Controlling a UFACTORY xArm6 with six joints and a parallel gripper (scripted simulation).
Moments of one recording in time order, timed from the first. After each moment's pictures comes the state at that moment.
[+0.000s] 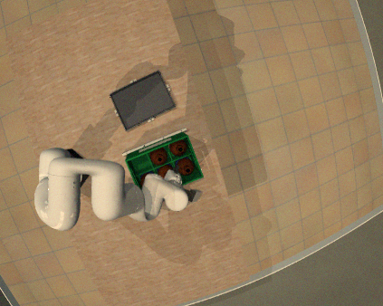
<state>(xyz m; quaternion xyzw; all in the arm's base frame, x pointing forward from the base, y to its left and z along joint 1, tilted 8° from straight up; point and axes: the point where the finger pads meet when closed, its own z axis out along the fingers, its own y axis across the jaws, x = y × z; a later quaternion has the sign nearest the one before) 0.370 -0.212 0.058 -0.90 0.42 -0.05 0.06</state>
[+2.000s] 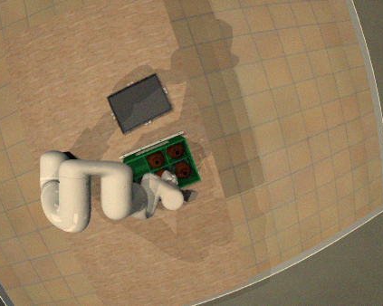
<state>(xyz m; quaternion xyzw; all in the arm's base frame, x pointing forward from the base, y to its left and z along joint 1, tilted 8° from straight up) 0.375 -0.209 0.019 -0.90 0.42 -0.05 0.06</state>
